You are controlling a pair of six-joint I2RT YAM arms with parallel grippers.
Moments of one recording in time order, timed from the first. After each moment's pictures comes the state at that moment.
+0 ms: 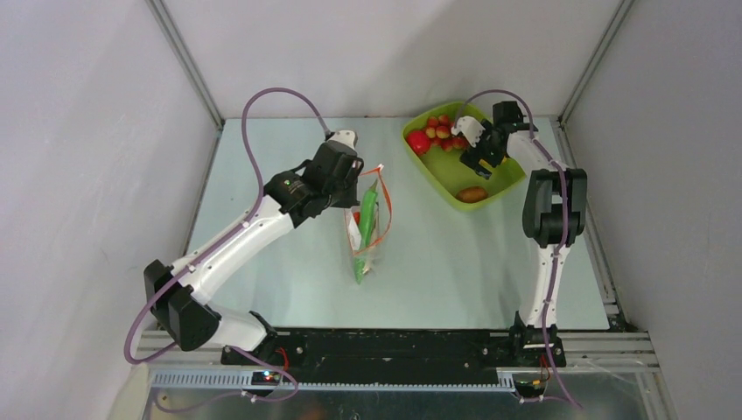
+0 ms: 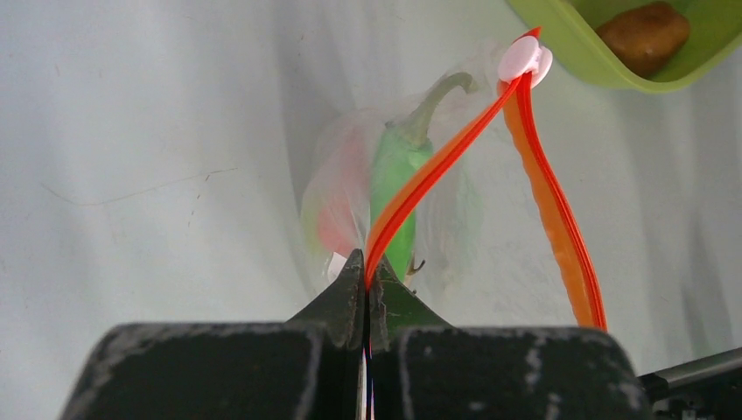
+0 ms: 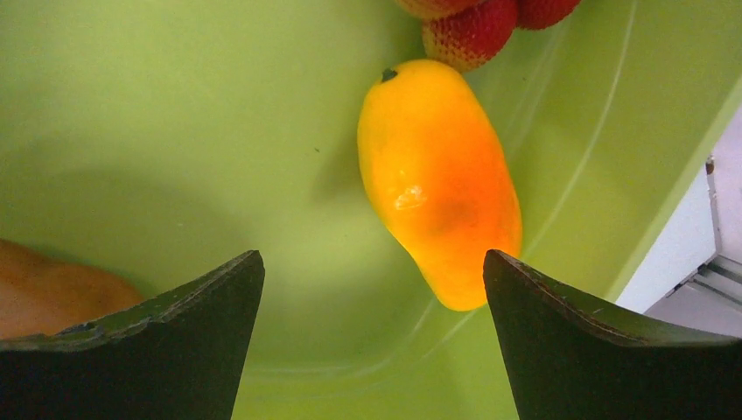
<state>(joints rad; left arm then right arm) -0.72 1.39 1.37 -0.74 -0.29 -0.46 0.04 2.16 1.80 -0.61 -0.20 -0.97</state>
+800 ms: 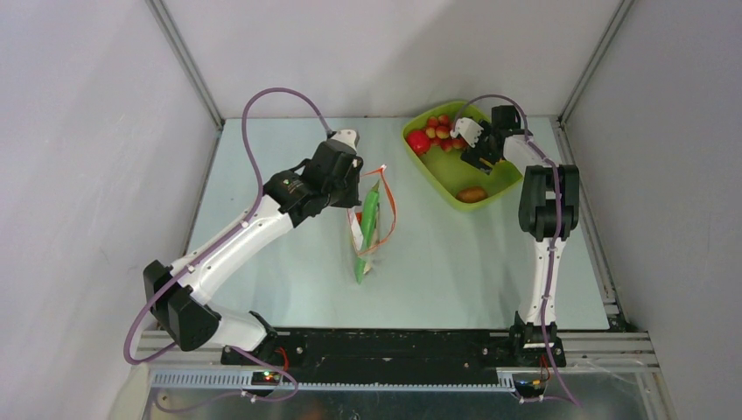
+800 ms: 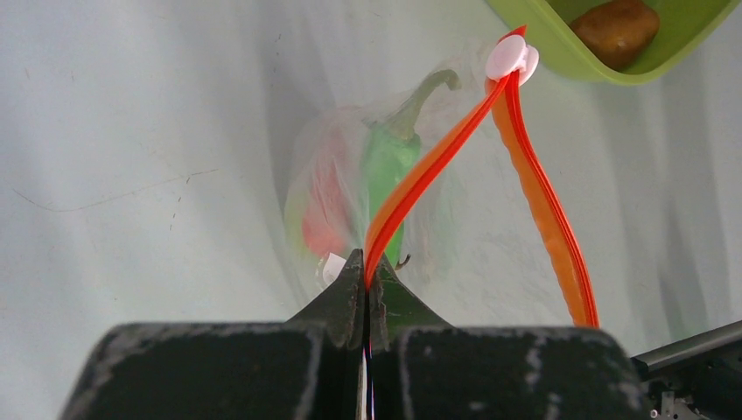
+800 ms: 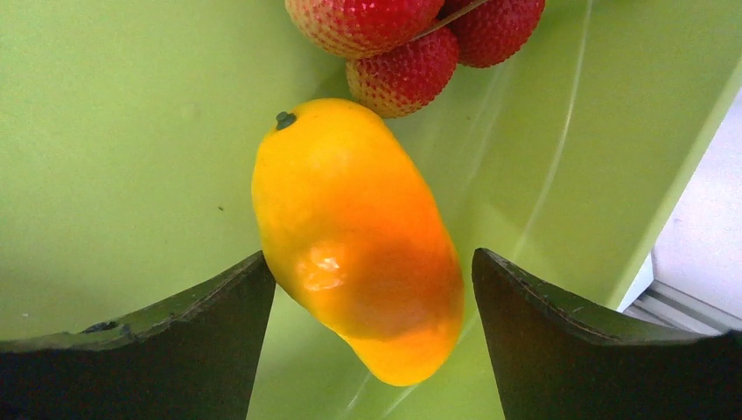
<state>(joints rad) -0.72 1.39 1.38 -0.74 -0.23 -0.46 0.03 2.28 1.82 -0.43 -0.16 -1.06</state>
